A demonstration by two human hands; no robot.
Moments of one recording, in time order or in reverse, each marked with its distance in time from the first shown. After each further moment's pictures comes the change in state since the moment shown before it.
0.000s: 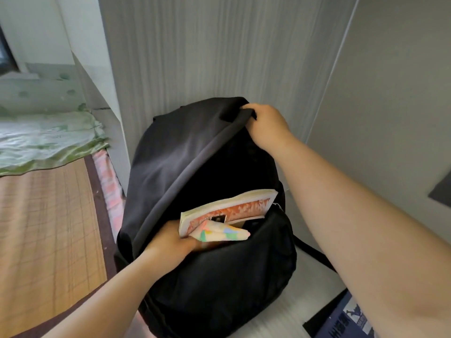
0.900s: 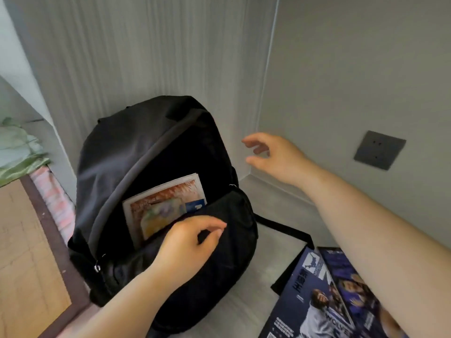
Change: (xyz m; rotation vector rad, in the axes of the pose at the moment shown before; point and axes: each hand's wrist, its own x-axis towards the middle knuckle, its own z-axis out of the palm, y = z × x) left_hand -0.031 0.046 0.056 0.211 -0.113 0.389; right_hand -0.111 0.052 -0.061 -0.020 -0.126 0.141
